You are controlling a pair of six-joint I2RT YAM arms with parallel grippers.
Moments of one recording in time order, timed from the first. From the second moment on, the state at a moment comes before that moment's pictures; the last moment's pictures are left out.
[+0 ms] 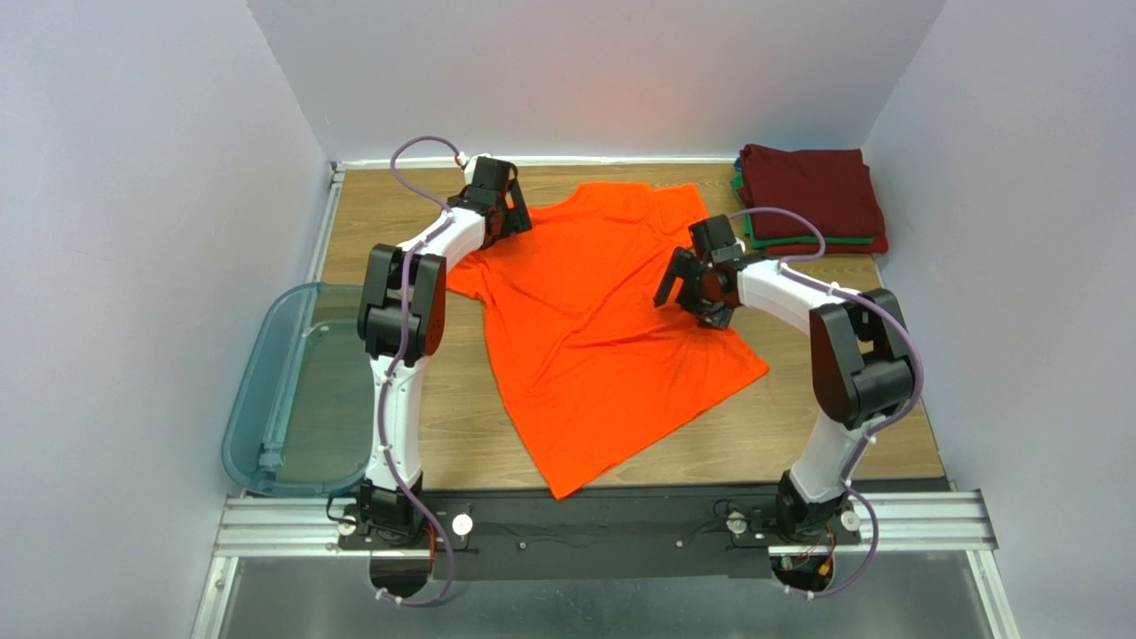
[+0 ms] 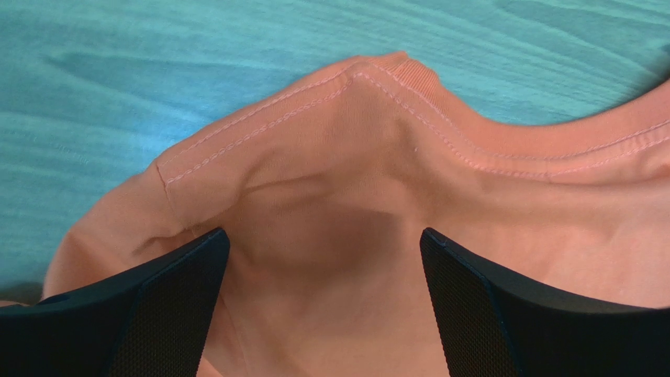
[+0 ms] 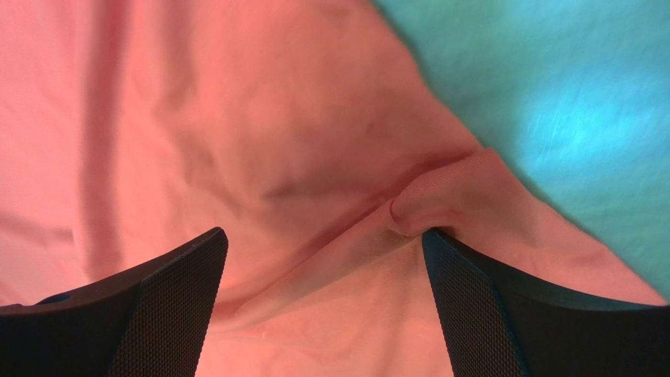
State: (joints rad) left arm -0.24 2.29 1.77 -0.28 -0.21 -0.47; right arm 0.33 1.79 1.11 -0.39 0.05 0.70
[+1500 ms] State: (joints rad) left arm -1.06 1.10 0.54 -0.49 -0.12 -1.29; right arm 0.38 2.45 2.11 -0.51 -0.12 0.41
